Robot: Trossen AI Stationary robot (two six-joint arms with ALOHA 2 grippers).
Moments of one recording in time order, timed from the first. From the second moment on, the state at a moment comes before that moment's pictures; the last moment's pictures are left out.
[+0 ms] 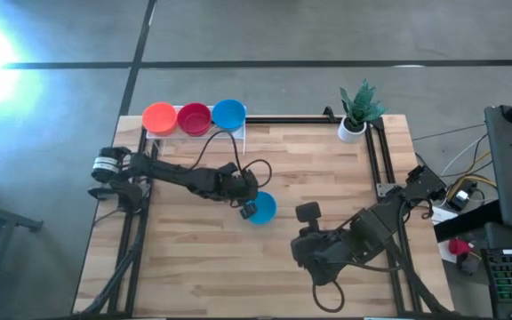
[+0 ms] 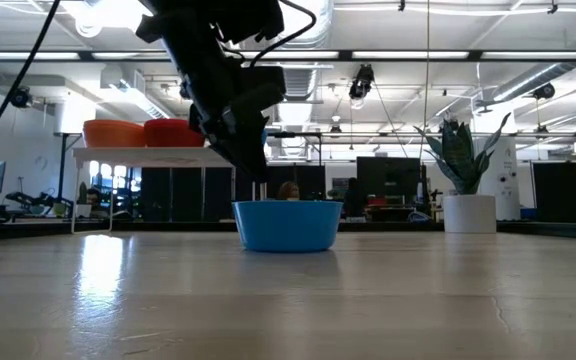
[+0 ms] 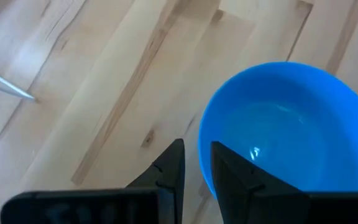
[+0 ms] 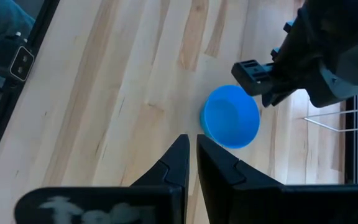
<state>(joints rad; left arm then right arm) -0.05 1.70 1.16 -0.47 -0.35 -0.43 0.60 1.81 1.99 -1.31 0.43 0.22</state>
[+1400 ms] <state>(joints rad) -0.04 1.74 1.04 -0.34 -0.22 -0.51 0.60 1.81 1.99 -1.30 0.43 0.23</state>
